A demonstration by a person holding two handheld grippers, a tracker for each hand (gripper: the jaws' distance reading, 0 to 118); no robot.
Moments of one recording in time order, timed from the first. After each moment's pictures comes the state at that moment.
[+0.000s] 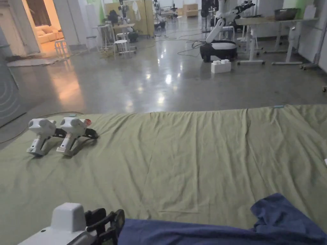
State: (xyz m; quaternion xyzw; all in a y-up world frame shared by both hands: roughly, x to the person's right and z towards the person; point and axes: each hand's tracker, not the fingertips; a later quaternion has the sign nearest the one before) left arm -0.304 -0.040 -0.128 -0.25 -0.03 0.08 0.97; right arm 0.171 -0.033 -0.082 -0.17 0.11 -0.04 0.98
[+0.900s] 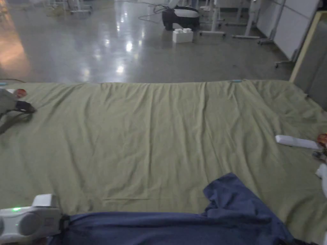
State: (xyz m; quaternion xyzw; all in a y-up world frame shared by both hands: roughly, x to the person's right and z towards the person) left arm -0.344 -0.219 -0.324 -0.49 0.06 0.08 0.86; right arm 0.236 -0.116 -0.225 -0.38 0.07 -0.05 0.92
